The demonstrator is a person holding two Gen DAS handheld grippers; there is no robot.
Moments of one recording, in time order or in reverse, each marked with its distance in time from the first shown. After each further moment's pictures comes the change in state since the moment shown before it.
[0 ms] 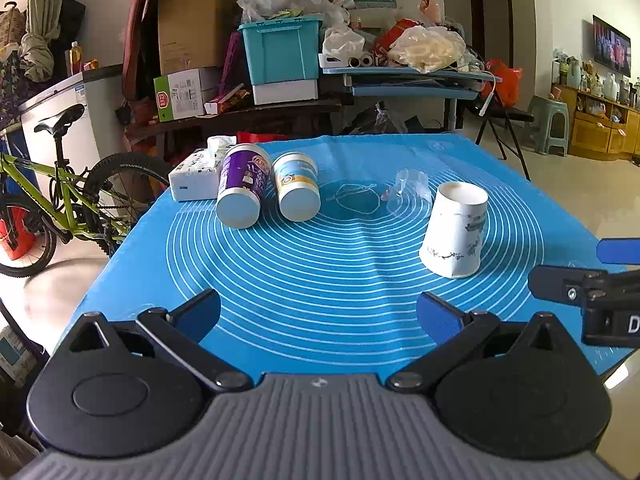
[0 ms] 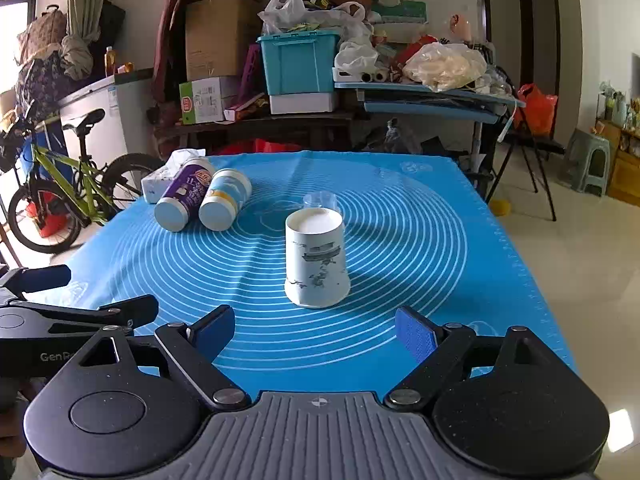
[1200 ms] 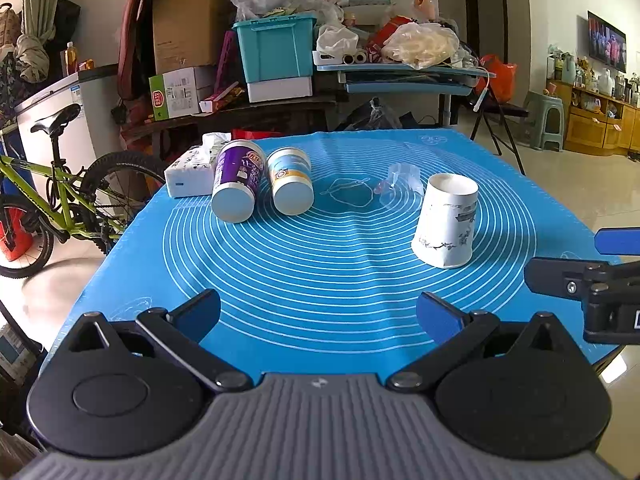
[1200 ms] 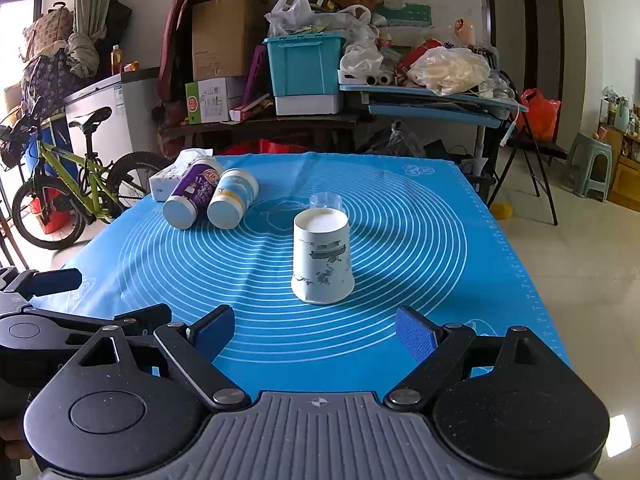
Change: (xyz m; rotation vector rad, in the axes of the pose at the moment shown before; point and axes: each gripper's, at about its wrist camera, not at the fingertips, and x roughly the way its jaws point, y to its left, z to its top) left arm -0.005 -0.006 -0.004 0.011 0.006 -0.007; right arm -0.009 0.004 -0.001 -0.013 -0.002 0.009
